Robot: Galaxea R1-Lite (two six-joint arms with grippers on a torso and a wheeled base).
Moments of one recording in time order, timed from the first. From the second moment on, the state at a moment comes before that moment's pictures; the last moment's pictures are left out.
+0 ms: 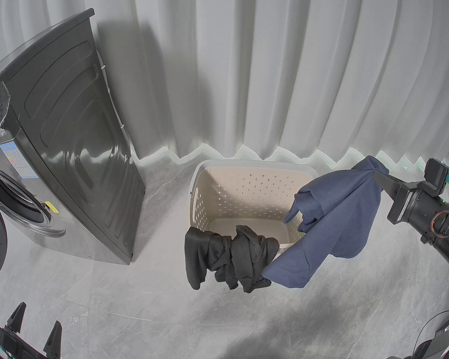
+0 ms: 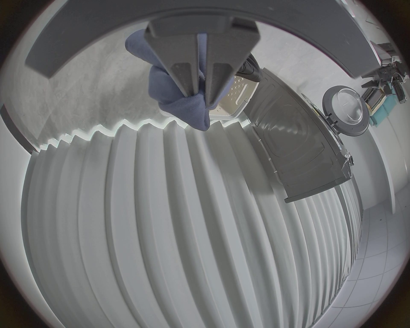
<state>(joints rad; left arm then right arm) 0.00 0.02 -0.02 0.00 -0.02 -0.02 0.54 1.23 -0.54 -0.72 -0.25 0.13</state>
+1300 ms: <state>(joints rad) 0.00 0.02 -0.02 0.00 -0.02 -0.02 0.60 1.22 -0.54 -0.71 -0.23 0.14</state>
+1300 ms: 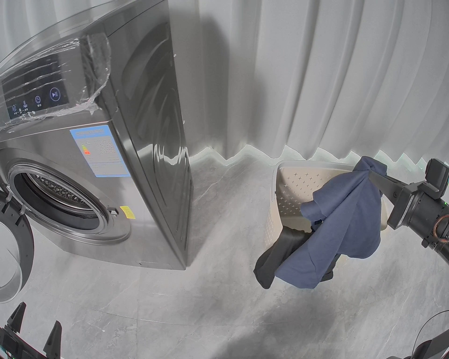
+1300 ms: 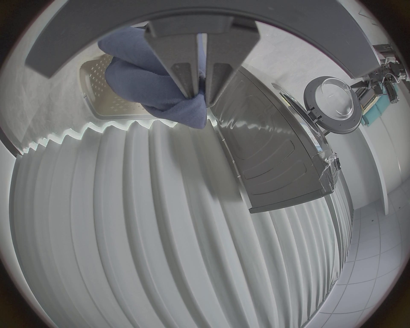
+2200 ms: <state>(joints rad) 0.00 0.02 -0.02 0.01 -0.02 -0.02 0.61 1.22 -0.54 -0.74 -0.22 0.14</state>
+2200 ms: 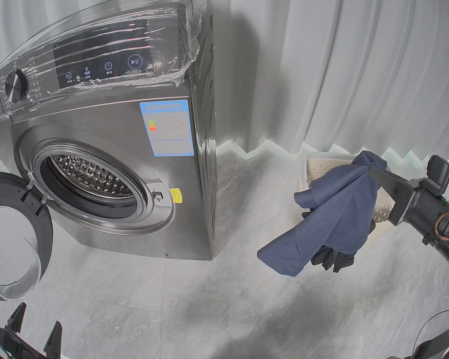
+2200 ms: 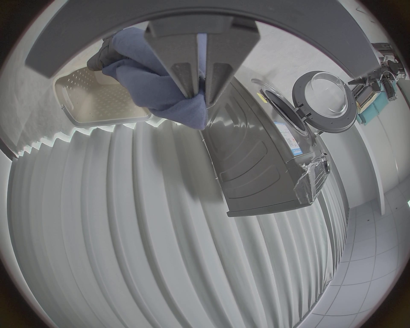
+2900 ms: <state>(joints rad) 0.00 0.02 -0.02 0.01 -0.02 -0.02 0.60 1.22 -0.55 -0.75 -0.22 0.14</state>
